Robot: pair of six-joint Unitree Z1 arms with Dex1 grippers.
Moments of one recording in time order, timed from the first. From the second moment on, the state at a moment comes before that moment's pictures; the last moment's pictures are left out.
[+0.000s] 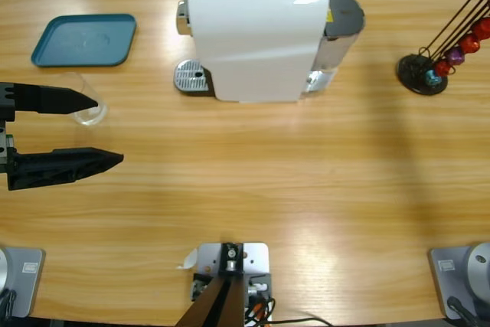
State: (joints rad) arm 0 -0.90 1.16 -0.86 0.41 -0.16 -0.12; arm 1 0.14 1.19 -1.04 0.41 -0.16 0.09
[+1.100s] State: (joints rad) arm 0 -0.90 1.16 -0.77 0.32 -0.16 -0.13; arm 1 0.29 1.62 -1.40 0.88 -0.59 0.32
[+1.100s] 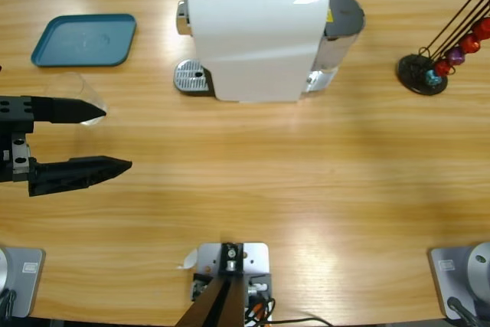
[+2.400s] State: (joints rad) arm 0 -0.90 1.16 -0.76 0.32 -0.16 -0.13; arm 1 0.31 1.65 -1.40 0.91 -0.58 0.33
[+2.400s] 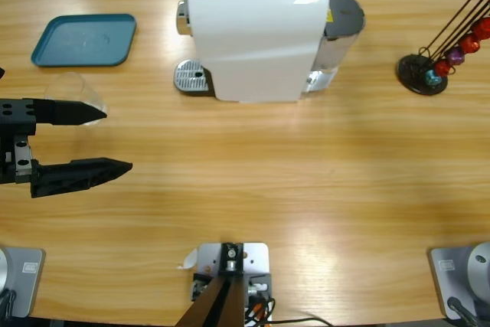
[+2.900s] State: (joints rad) arm 0 -0.90 1.16 -0.75 0.32 -0.16 -0.14; arm 1 0.26 1.66 -1.39 0.89 -0.58 0.33
